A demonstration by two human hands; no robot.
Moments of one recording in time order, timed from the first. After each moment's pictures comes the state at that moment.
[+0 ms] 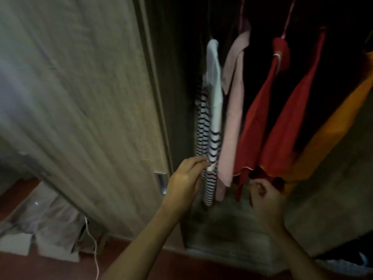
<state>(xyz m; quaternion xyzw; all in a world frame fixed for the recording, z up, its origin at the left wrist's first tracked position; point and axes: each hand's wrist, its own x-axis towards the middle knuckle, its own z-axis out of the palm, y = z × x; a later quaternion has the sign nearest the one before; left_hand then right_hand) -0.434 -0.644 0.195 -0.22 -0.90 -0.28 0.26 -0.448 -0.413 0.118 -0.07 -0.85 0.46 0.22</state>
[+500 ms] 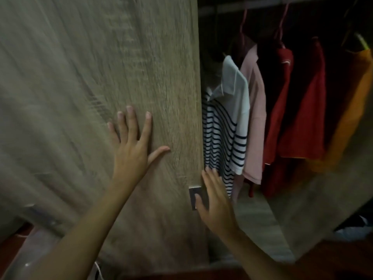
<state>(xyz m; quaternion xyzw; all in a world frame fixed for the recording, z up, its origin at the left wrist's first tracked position) -0.509 -0.864 0.277 -0.14 -0.88 0.04 0.46 -0.427 -0.657 0.130 0.11 -0.88 0.35 0.31</state>
